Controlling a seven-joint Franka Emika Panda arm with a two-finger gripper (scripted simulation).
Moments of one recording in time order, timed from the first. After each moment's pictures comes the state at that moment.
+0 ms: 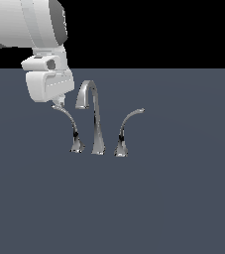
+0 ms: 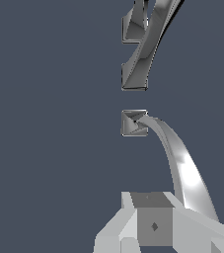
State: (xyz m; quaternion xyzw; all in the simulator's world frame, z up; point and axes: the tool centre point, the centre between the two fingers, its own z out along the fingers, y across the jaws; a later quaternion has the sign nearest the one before) arm 0.025 0.179 0.170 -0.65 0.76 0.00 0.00
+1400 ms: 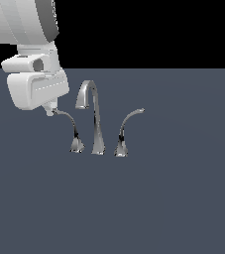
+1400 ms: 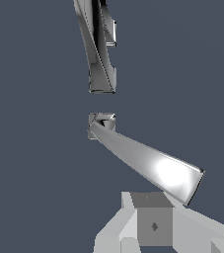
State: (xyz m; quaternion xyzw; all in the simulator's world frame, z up) arm -0.034 0.182 0.169 -0.66 0.76 0.00 0.00
